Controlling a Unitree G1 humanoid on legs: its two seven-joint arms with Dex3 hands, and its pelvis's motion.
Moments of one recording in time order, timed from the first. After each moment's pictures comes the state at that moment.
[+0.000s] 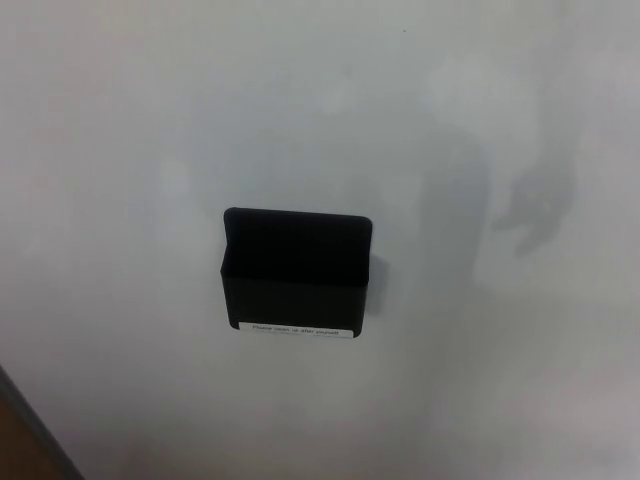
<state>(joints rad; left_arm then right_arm) 0.36 0.24 0.31 1.12 -0.11 -0.28 -0.33 0.32 -0.18 -0.34 1.10 0.08 -0.30 0.32</state>
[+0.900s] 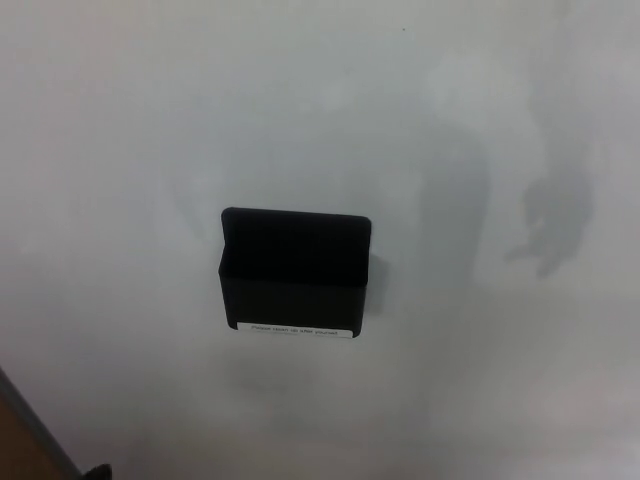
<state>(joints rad) 0.37 0.21 0.24 0.49 -0.12 -0.57 -0.43 0.18 -0.16 -0.42 1.15 0.18 -0.57 0.46</state>
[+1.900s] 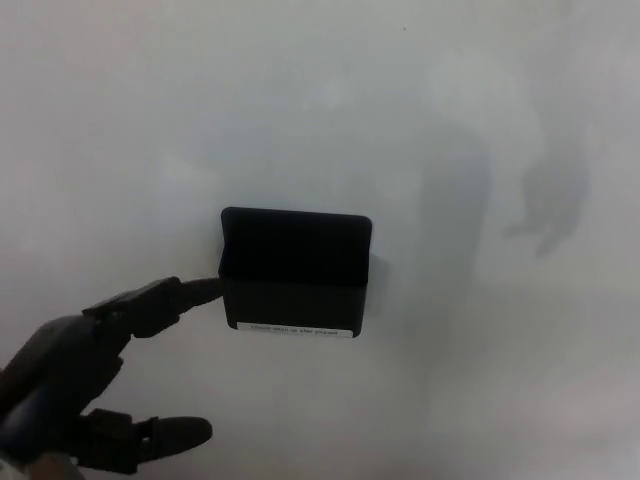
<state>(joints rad) 0.16 0.44 0.12 -0.26 0.30 -0.36 -0.41 0.28 -0.16 -0.44 1.22 0.20 -0.60 0.48</state>
